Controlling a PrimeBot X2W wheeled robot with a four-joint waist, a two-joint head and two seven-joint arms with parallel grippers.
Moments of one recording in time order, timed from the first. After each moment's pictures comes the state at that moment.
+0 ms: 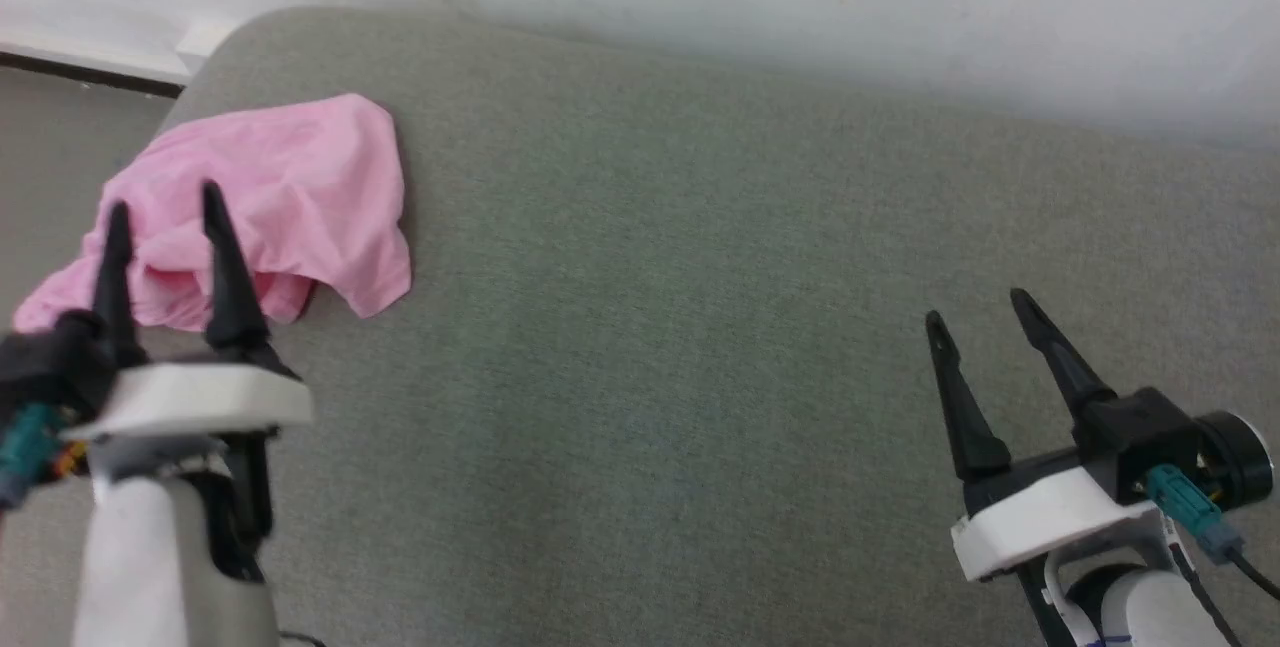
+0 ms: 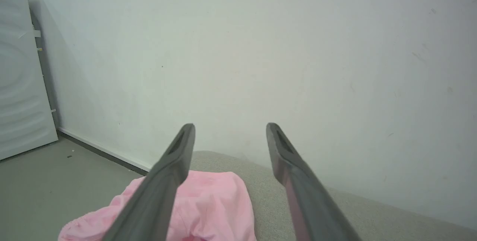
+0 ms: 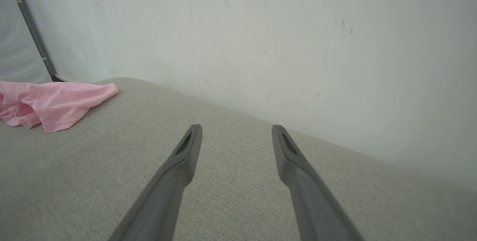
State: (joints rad) left arm -0.25 0.08 0.21 0.02 -0.17 -0.01 -0.16; right arm -0.02 -0.05 0.06 -0.11 -0.01 0.13 -0.05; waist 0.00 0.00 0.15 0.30
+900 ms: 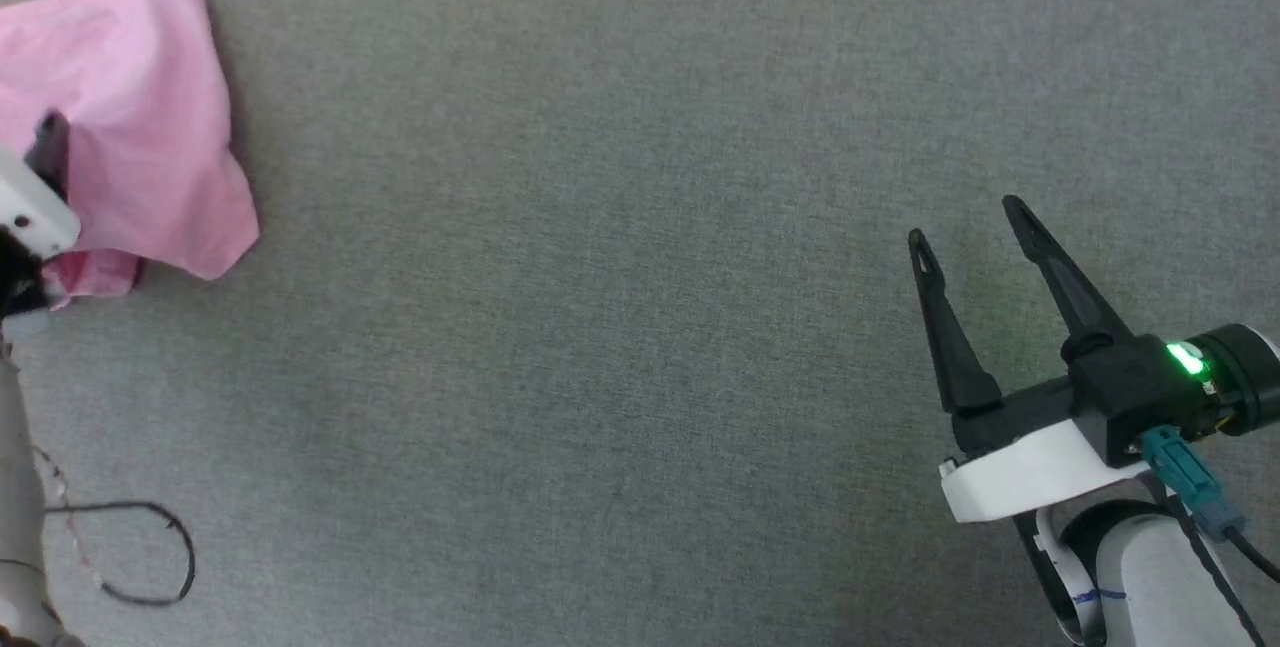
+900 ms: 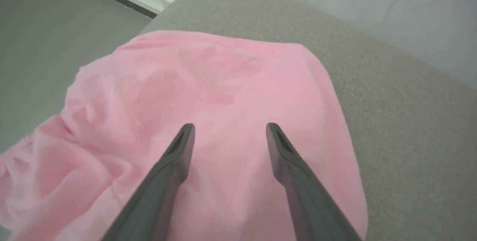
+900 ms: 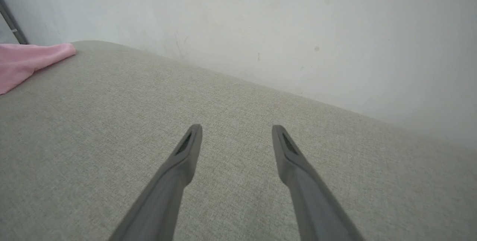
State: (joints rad) left arm -0.85 0.44 0.25 0.82 -0.38 -0.10 0.33; right arm -0.12 -0.06 0.11 -0.20 -0.09 0.13 -0.04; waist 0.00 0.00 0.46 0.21
